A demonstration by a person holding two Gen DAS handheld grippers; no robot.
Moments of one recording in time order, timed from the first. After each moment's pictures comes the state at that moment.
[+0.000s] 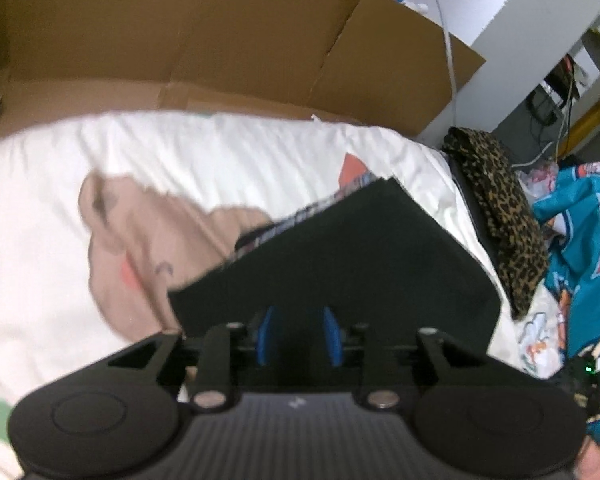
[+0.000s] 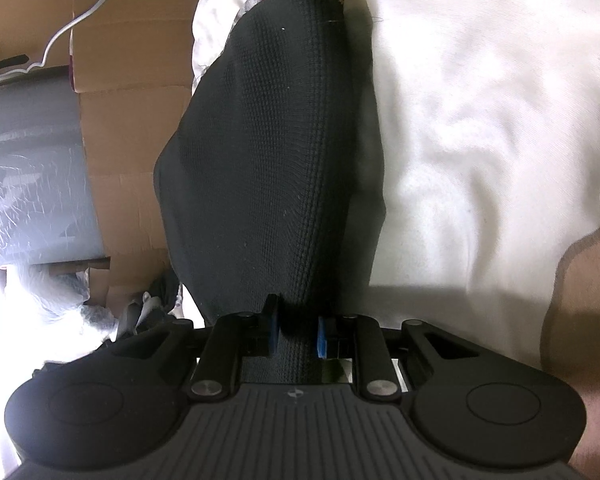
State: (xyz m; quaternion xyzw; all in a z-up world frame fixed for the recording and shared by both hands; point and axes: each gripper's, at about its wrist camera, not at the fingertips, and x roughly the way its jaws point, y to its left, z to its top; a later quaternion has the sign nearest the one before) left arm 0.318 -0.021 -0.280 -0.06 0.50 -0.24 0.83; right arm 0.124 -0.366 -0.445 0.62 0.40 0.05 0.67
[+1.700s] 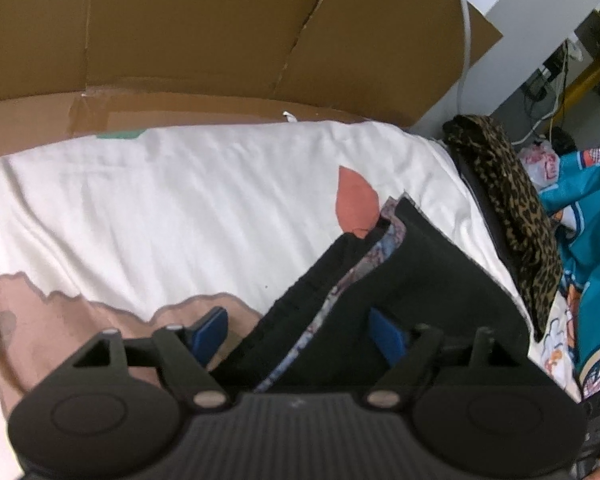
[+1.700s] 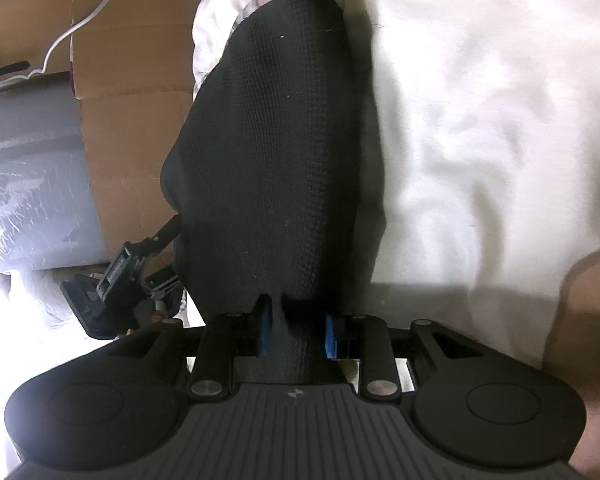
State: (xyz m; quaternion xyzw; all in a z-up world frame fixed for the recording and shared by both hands) left arm 0.417 -0.062 -0.344 -0.06 0.52 -0.32 0.79; right arm 0.126 -0.372 -0.449 0.63 0.39 0.05 0.67
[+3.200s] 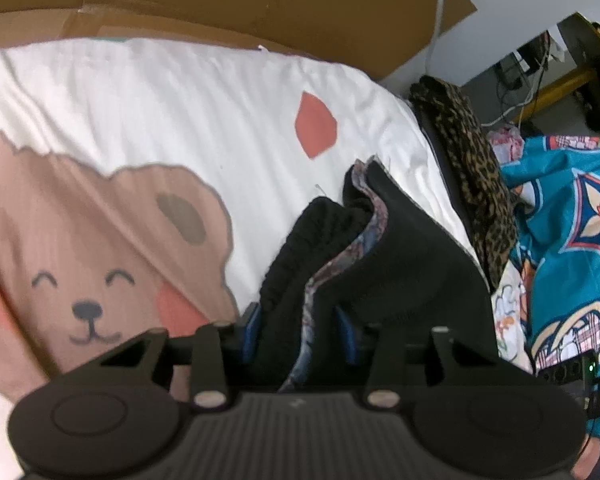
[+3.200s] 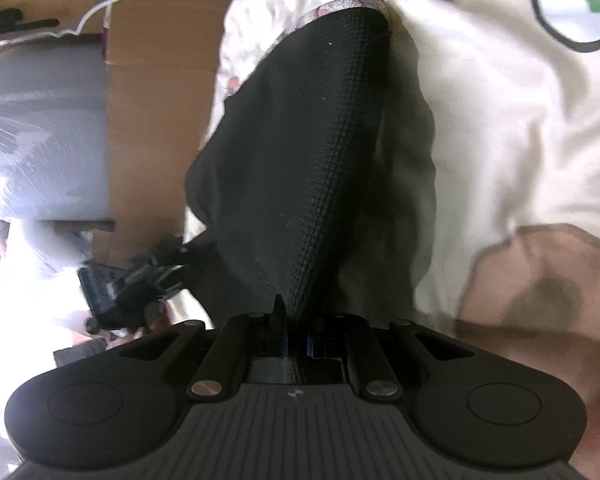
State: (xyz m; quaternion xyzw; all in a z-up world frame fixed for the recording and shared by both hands) left arm 0.357 -0.049 -0.353 -0.11 0.57 -0.34 0.74; right arm 0.126 -0.400 -0.422 0.57 0.42 0.08 0.70
